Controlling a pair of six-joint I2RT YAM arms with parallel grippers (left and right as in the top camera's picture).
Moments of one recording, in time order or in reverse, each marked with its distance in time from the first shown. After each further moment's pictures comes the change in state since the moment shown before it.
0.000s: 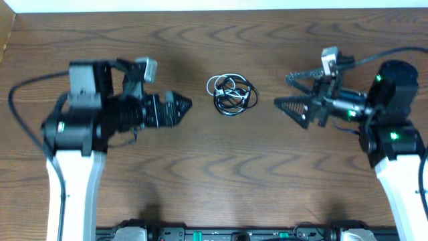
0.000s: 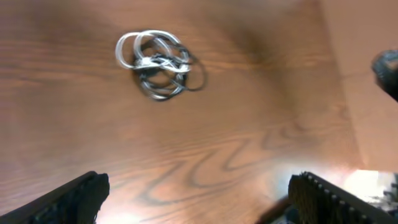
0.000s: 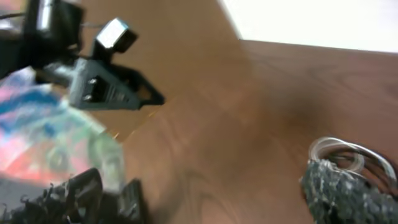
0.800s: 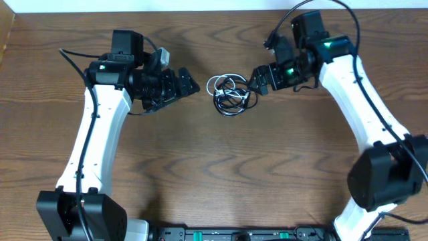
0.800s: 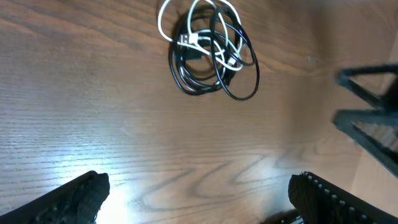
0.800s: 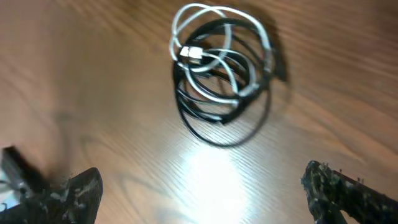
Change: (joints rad) left arm -0.055 0.357 0.040 0.077 -0.071 -0.226; right arm 0.228 0.710 0.657 -0.729 0.618 -0.275
